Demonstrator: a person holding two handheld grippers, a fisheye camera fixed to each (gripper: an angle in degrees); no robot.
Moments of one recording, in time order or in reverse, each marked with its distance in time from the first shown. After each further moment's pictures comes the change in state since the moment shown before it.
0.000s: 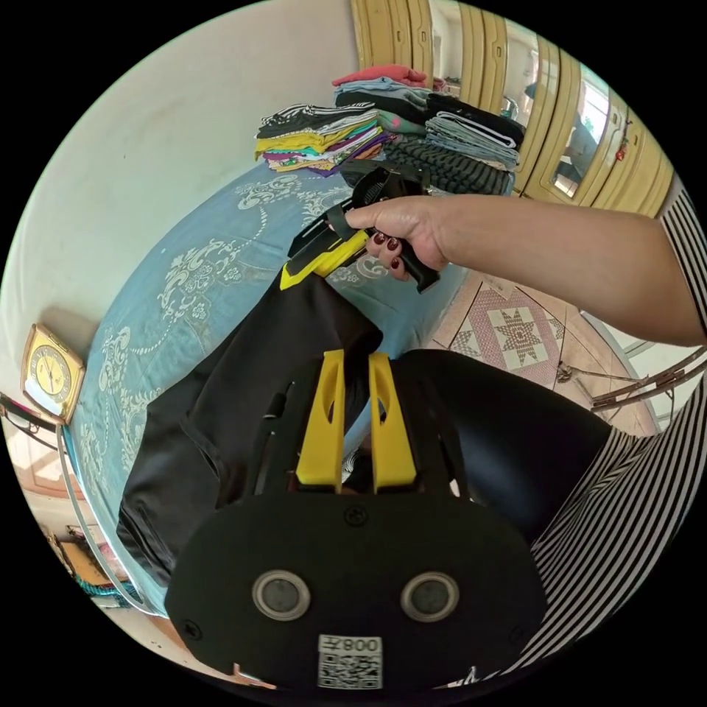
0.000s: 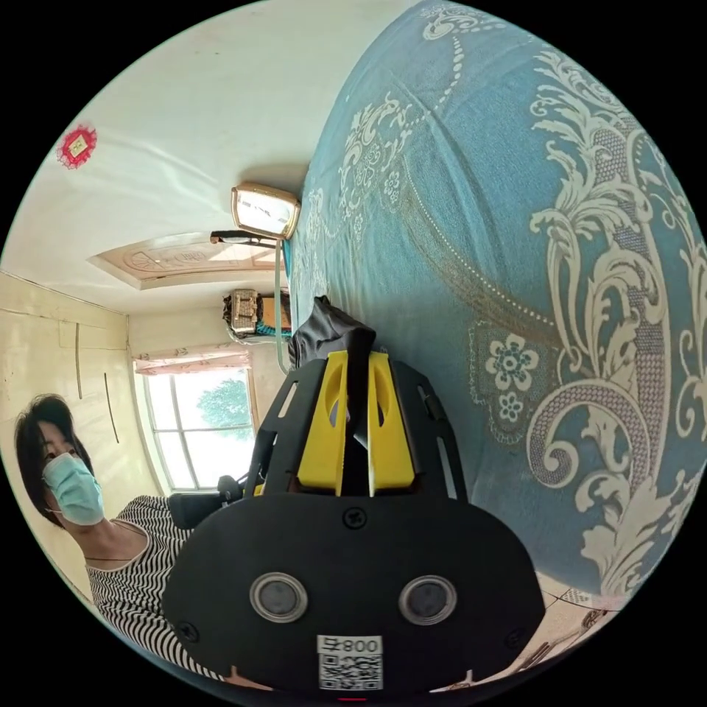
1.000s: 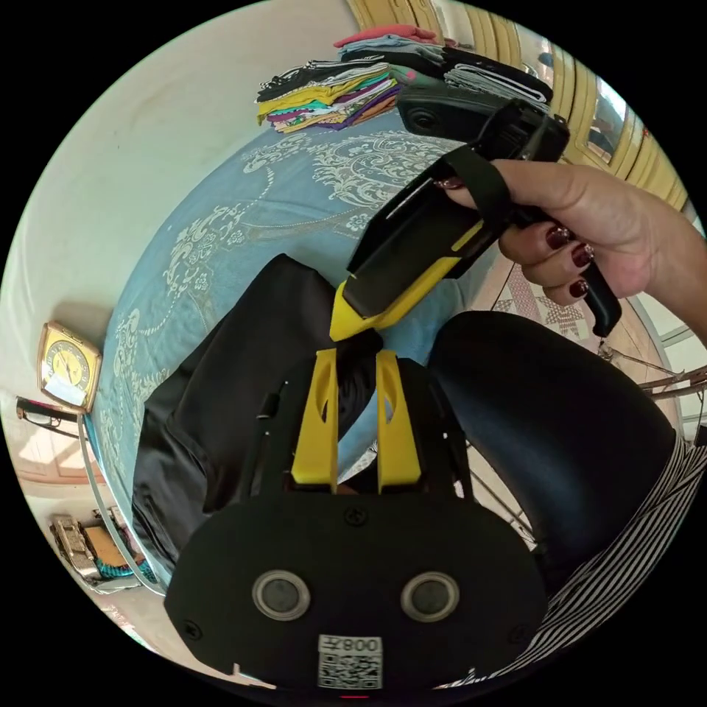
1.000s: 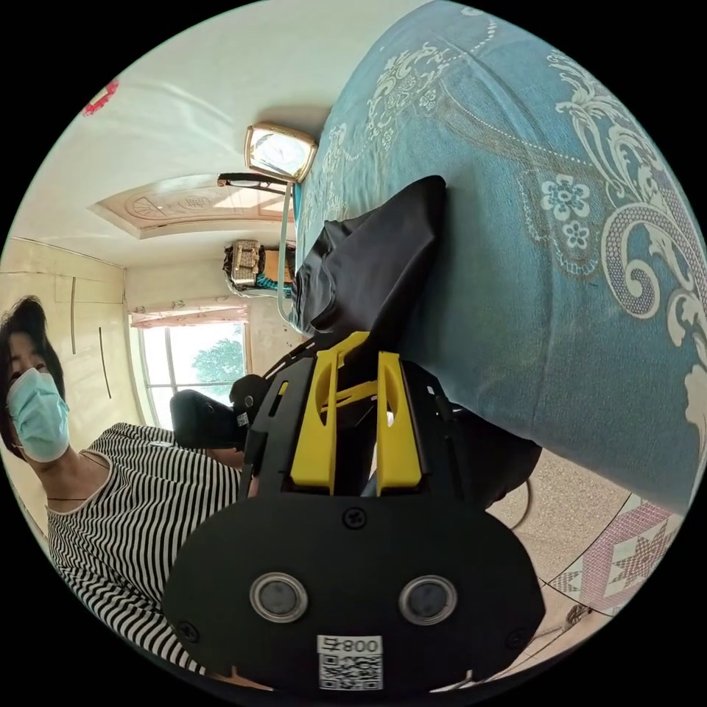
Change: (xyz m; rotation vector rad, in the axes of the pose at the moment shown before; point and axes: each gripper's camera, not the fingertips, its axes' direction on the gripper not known) left arm -0.021 -0.075 0.041 -0.152 -0.138 -0.025; right arm -0.007 0.079 0.013 -0.178 0.013 -0.087
